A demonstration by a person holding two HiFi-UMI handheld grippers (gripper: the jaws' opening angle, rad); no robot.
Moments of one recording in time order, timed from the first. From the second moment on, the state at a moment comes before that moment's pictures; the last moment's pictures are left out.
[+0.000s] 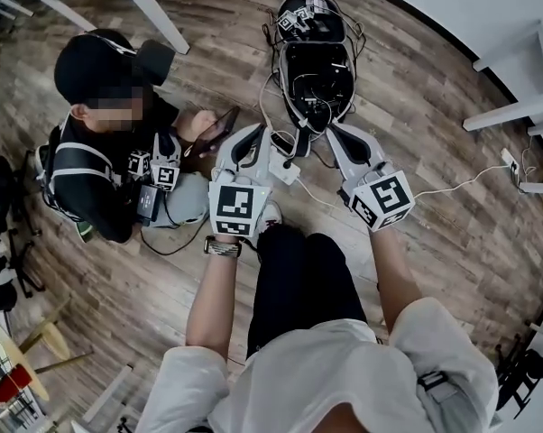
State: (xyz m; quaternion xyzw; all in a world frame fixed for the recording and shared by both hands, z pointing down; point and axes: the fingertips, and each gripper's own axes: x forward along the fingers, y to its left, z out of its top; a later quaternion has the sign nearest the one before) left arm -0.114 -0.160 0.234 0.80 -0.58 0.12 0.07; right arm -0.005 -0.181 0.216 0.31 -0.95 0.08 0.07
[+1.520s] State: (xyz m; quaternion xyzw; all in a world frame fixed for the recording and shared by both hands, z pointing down) left arm -0.101 -0.146 0.684 0.82 -0.53 0.15 0.13; right arm -0.018 -0.177 0.666 0.23 -0.96 0.16 0.10
